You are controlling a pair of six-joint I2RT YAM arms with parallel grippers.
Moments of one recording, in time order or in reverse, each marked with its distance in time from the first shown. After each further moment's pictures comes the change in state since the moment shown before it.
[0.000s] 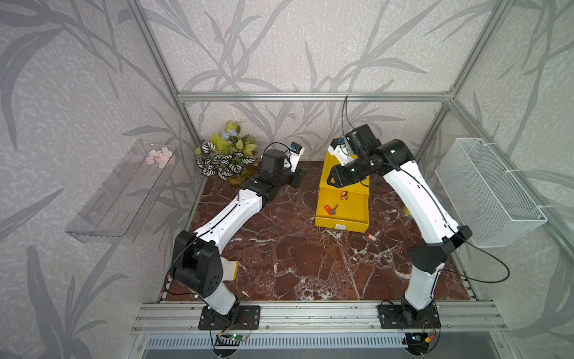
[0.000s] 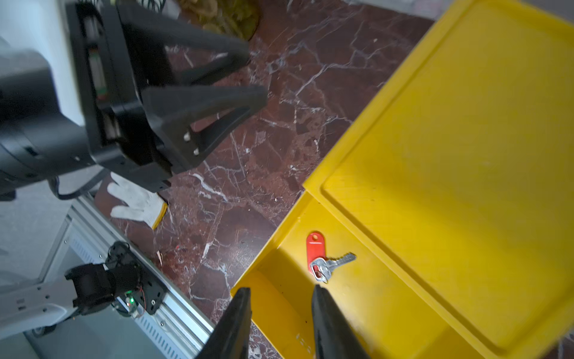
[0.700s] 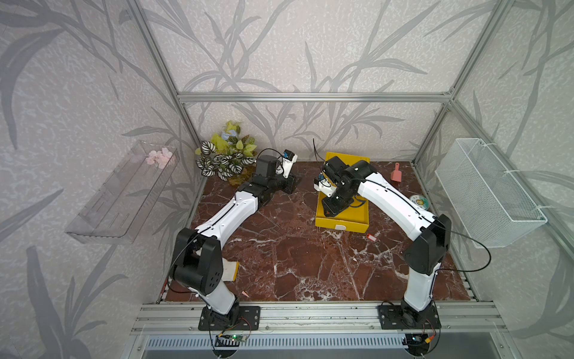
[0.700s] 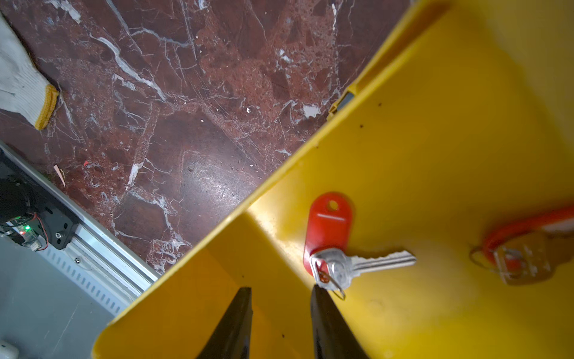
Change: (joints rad) left arm 0.066 0.007 -0.092 -0.002 0.138 0.002; right arm 0.063 -0.030 -0.408 0.084 0.088 -0.132
